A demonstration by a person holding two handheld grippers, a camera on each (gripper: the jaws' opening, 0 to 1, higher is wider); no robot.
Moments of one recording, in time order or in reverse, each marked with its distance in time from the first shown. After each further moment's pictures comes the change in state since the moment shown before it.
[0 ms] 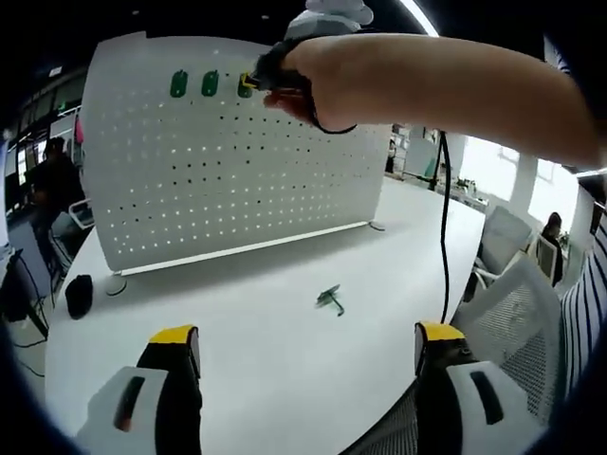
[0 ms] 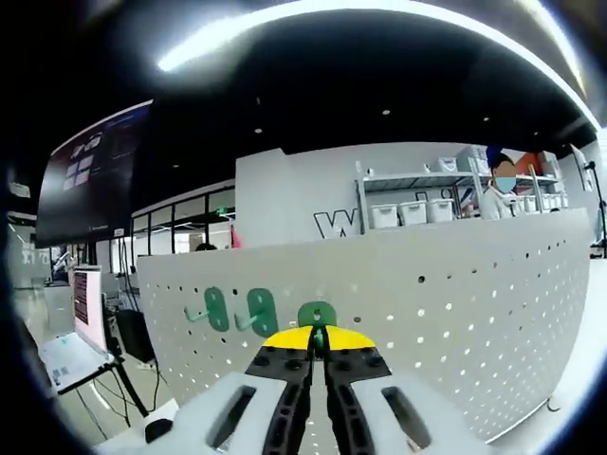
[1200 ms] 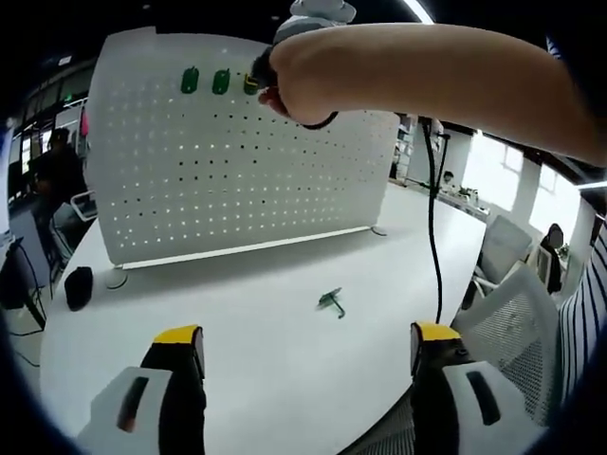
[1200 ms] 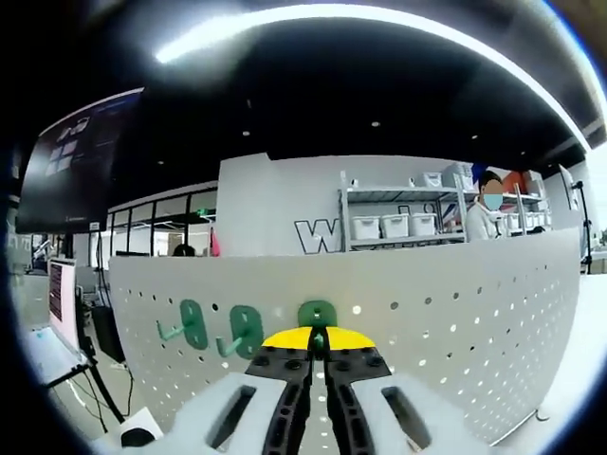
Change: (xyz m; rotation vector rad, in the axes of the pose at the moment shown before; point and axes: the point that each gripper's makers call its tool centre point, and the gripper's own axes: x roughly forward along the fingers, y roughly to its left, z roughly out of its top) left arm -0.001 0.004 0.000 -0.039 -0.008 -0.001; right arm 0.018 0.000 0.006 -0.068 -0.032 -0.101
